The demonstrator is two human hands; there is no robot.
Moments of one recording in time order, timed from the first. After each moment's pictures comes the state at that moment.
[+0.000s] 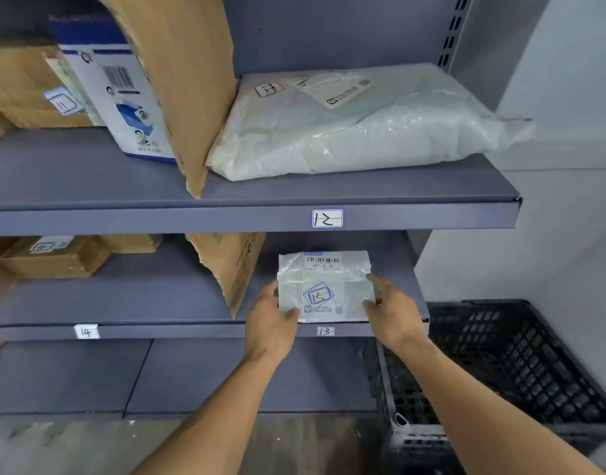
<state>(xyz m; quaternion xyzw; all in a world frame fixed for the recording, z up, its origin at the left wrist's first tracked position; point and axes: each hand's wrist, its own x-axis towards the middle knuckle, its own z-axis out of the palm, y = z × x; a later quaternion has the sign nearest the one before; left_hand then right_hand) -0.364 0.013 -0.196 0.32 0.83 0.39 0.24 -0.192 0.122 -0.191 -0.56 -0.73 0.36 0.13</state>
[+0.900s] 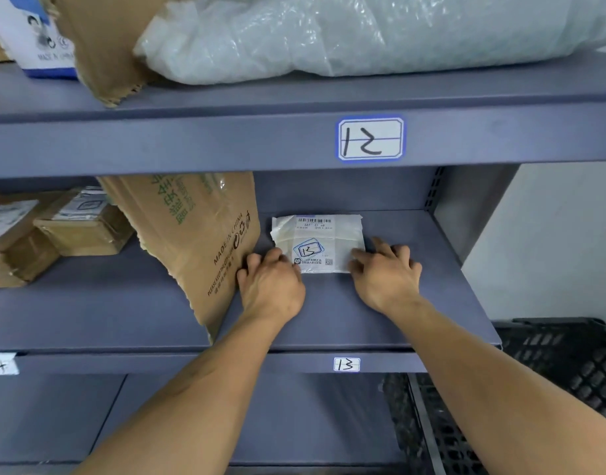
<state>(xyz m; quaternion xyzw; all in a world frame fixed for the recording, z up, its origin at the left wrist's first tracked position) -0.435 0.130 -0.278 0.46 0.88 0.08 0.03 -0.281 0.222 -0.275 -0.53 -0.84 0.13 0.06</state>
